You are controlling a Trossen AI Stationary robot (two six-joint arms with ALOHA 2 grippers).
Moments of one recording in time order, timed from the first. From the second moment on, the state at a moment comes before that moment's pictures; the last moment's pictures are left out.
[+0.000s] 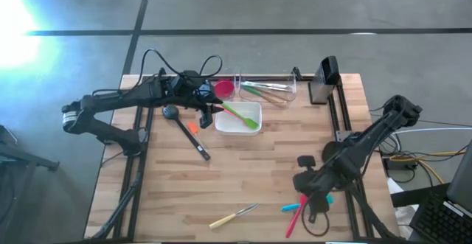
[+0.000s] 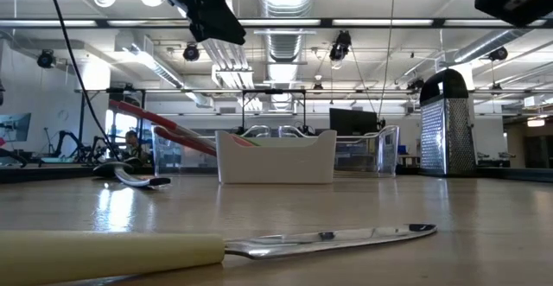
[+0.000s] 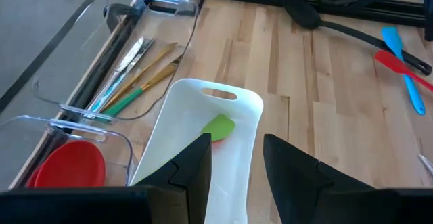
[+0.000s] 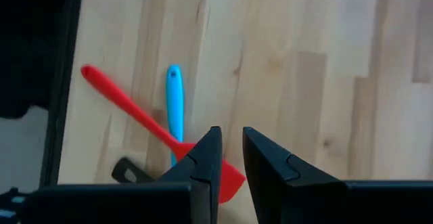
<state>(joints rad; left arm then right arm) 0.30 1.25 1.16 -0.49 0.11 0.04 0.70 1.39 1.06 -0.86 0.11 0.59</state>
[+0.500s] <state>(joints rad) 0.30 1.25 1.16 -0.46 0.11 0.05 0.72 1.62 1.11 -0.86 -0.15 0.57</state>
